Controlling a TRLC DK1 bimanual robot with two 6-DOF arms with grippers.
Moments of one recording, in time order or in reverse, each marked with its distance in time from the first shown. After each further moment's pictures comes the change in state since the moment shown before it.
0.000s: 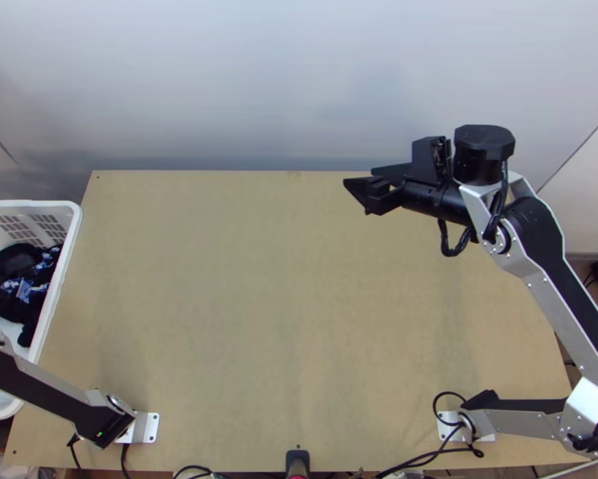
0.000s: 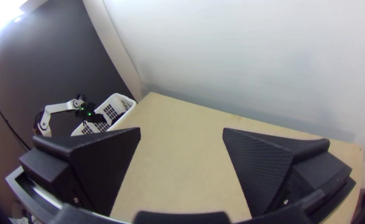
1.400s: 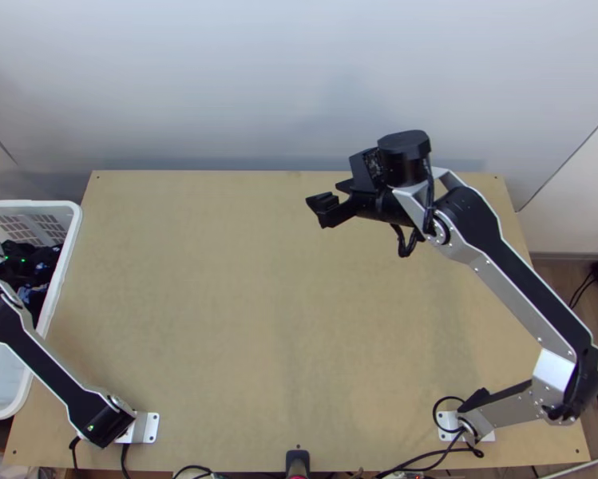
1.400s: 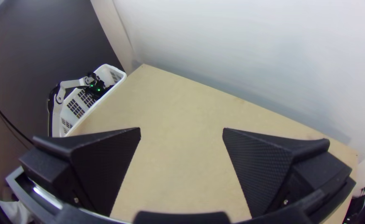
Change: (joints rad) left arm -0.029 0.746 0.674 -0.025 0.174 -0.168; right arm 0.171 0.172 0.116 -0.098 0.180 -0.057
